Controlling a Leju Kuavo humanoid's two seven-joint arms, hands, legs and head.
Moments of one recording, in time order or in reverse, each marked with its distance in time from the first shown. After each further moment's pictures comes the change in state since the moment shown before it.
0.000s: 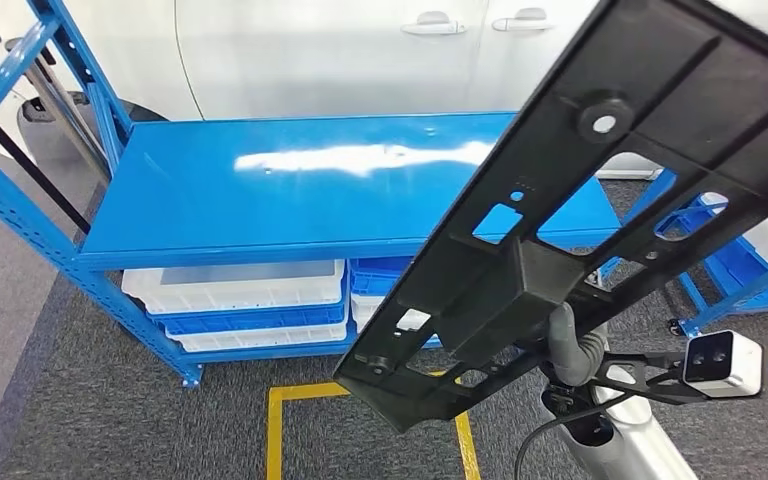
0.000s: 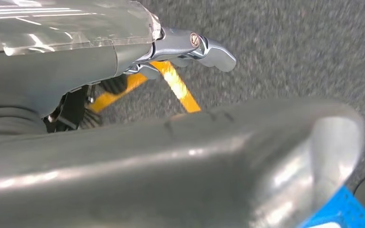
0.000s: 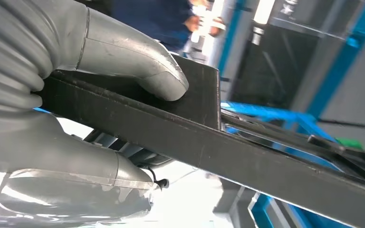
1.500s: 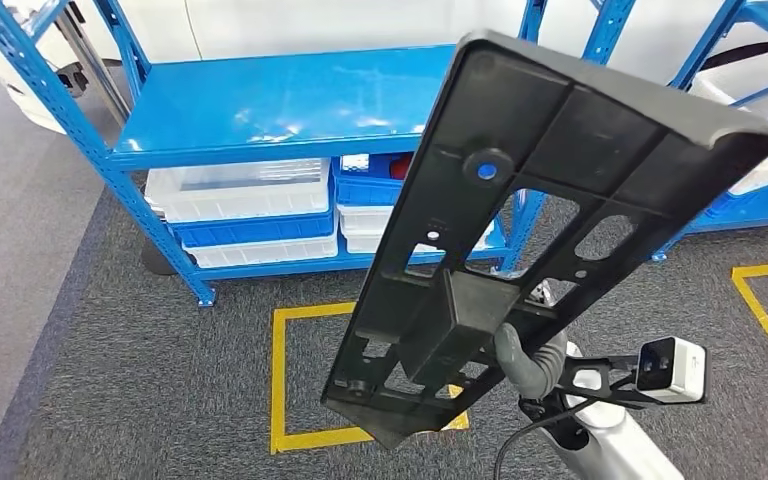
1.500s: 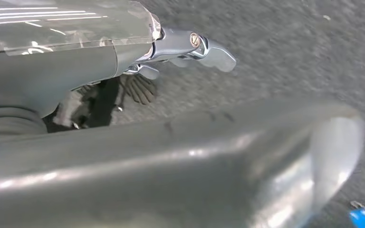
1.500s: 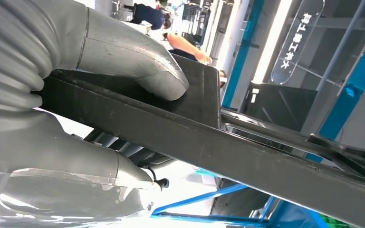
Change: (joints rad) left arm 0.007 -0.036 0.022 0.000 0.000 -0.009 0.006; right arm -0.034 -0.007 0.122 0.026 0.068 -0.020 0.000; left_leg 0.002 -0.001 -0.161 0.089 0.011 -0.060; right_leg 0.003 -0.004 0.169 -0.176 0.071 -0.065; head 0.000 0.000
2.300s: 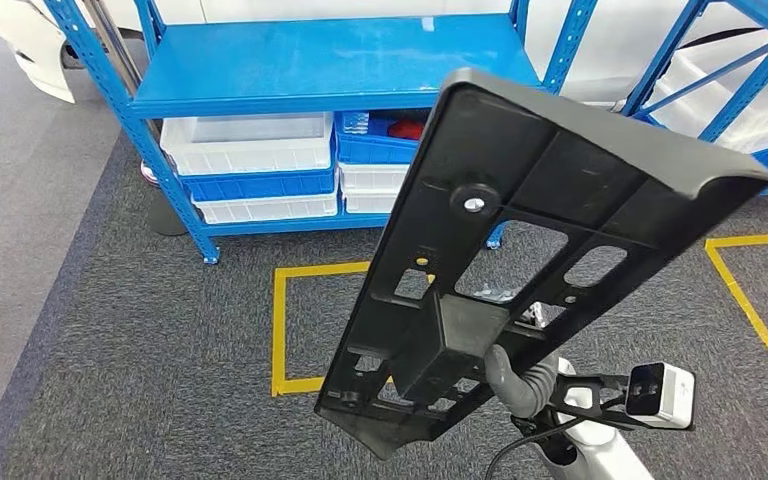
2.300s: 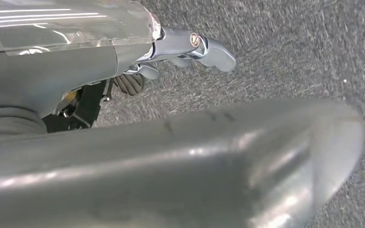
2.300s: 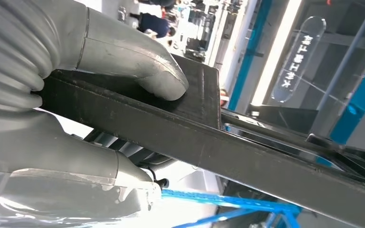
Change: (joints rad) left arm -0.011 -0.005 -0.001 0.000 0.002 0.002 0.008; right arm 0.069 0.095 -0.073 -0.008 0.106 0.053 -0.006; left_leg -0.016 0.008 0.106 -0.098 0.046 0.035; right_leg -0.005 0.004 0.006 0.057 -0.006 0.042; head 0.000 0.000
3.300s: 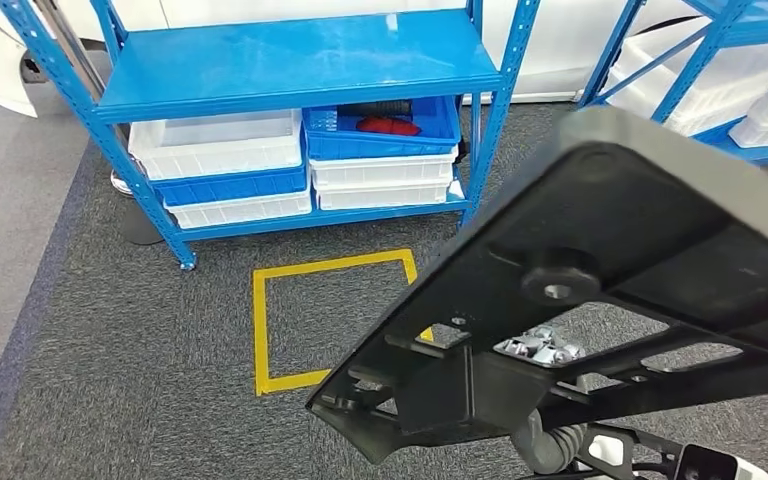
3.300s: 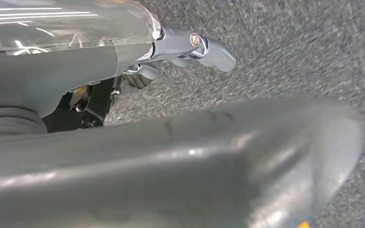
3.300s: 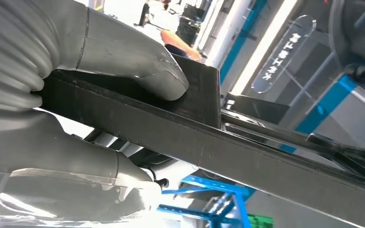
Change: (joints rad) left arm 0.025 -0.010 0.008 0.000 -0.002 -0.002 0.019; right arm 0.160 0.141 -0.121 -0.217 0.182 0.058 0.000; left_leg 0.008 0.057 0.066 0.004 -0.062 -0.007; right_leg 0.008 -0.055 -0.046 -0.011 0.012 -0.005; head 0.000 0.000
